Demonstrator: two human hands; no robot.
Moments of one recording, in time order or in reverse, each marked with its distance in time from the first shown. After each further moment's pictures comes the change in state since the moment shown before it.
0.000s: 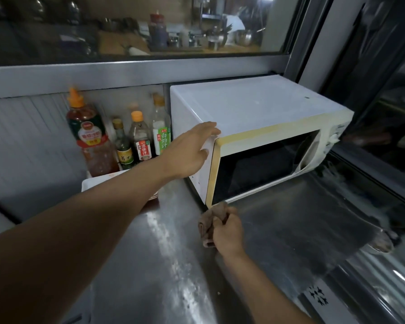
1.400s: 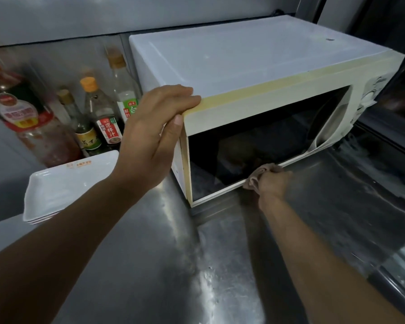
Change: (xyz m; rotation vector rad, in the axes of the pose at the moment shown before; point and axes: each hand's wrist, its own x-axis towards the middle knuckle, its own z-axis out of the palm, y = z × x) left_hand 0.021 -0.023 0.067 -0.016 0.509 0.225; right_hand 0.180 0.026 -0.066 0.636 0.299 0.224
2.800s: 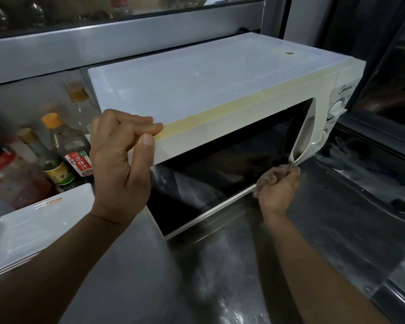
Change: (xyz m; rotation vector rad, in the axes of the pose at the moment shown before) left_hand 0.023 0.013 0.045 0.092 0.276 -0.018; right_hand 0.079 -0.003 -0.034 -0.379 0.266 -0.584
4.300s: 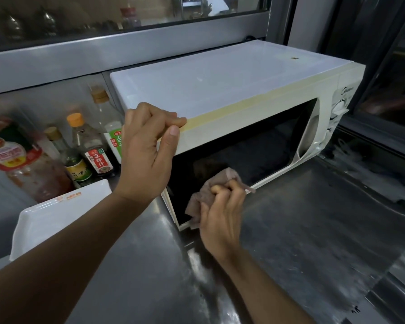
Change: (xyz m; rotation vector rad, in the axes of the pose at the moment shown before) left_hand 0.004 -0.001 -0.012 -0.072 -0.148 -0.017; right_hand -0.147 -0.035 0.015 -0.132 -0.197 -0.751
